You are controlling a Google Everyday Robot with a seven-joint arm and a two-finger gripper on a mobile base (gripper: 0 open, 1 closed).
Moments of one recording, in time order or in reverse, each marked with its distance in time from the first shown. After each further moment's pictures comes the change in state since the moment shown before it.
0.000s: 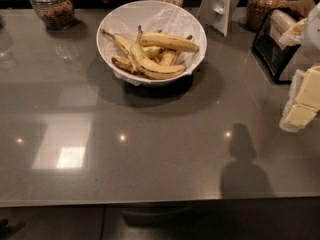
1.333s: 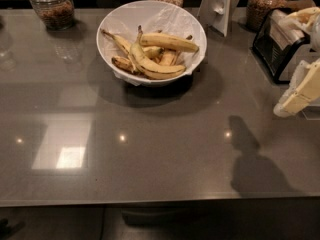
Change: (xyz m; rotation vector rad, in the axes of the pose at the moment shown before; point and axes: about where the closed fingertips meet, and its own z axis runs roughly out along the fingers) arm -0.013 -0.031 0.002 0.120 -0.282 -0.067
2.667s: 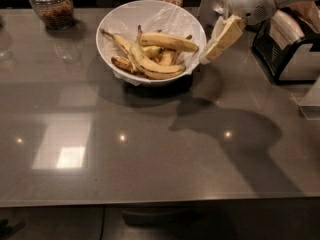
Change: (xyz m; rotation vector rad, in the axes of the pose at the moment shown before) arm -0.131 -0.093 0.086 -0.066 -0.488 -0.190
